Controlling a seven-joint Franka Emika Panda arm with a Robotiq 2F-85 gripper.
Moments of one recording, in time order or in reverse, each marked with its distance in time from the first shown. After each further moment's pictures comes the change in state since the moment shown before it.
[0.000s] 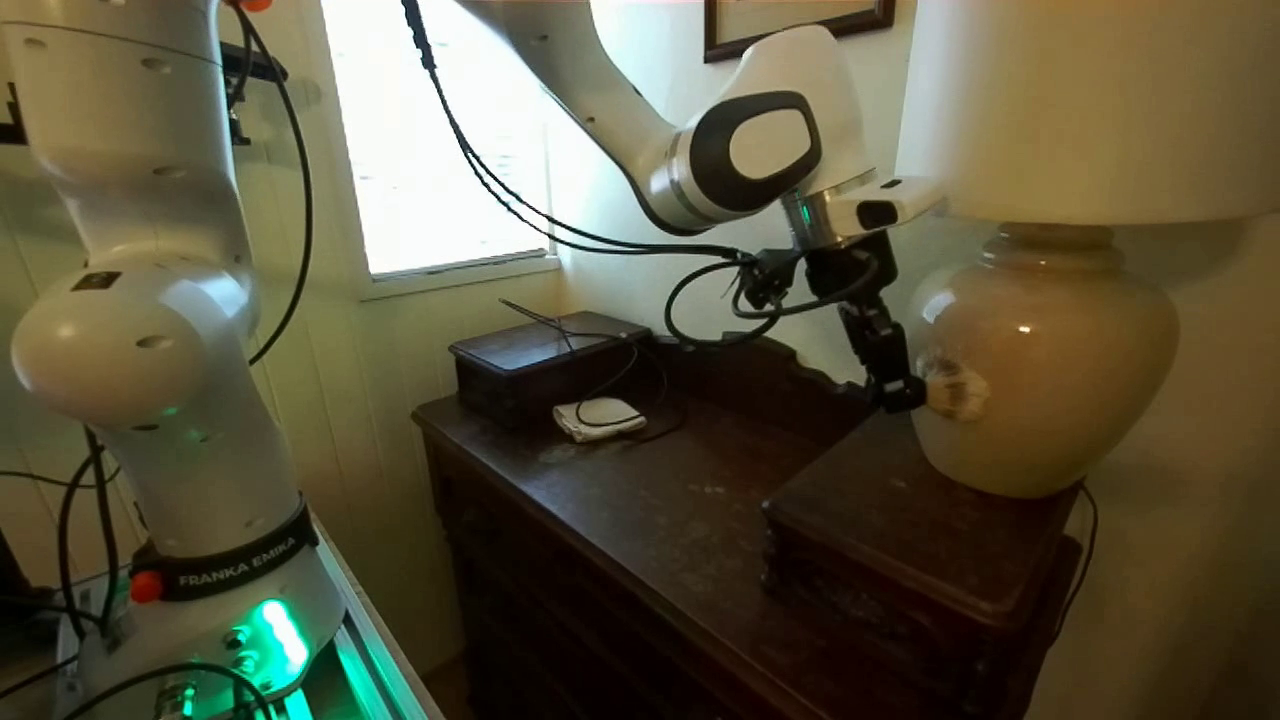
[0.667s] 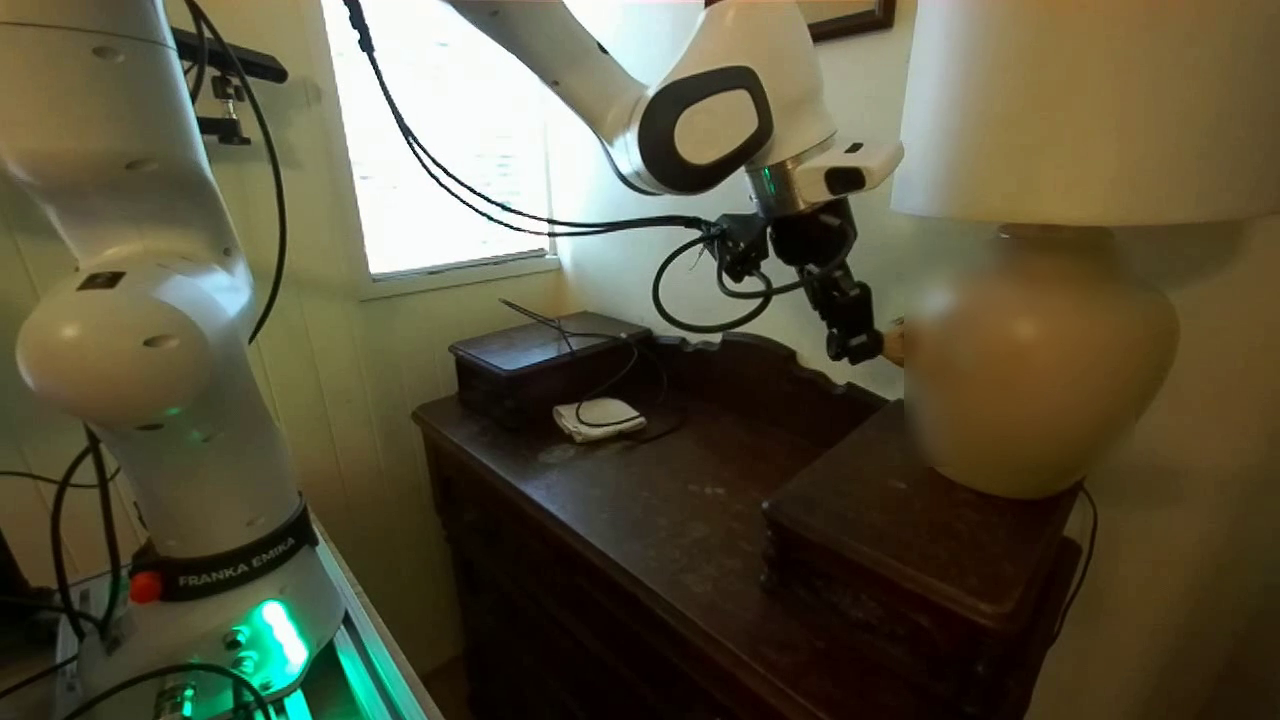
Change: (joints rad) arm 0.026 -0.125 0.039 -0.095 0.199 0.054 -0.273
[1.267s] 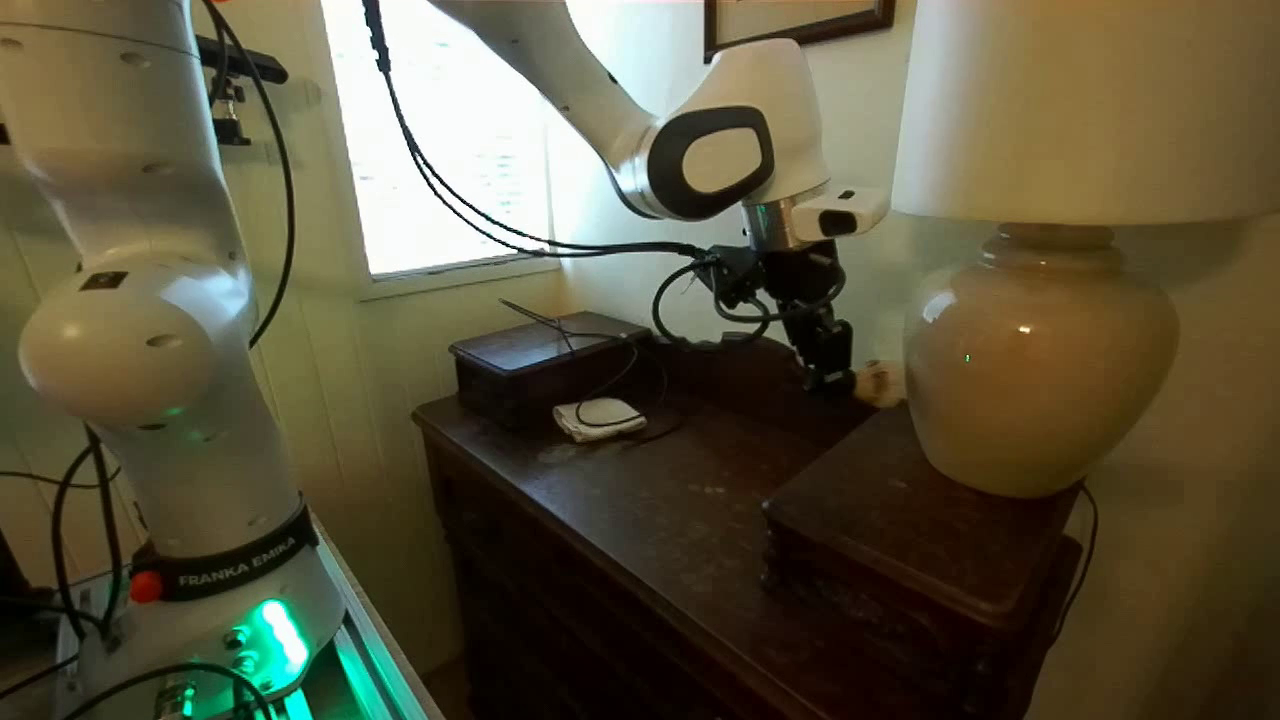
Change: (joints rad) arm 0.011 0.066 0.012 0.011 -0.008 -0.074 -0.030
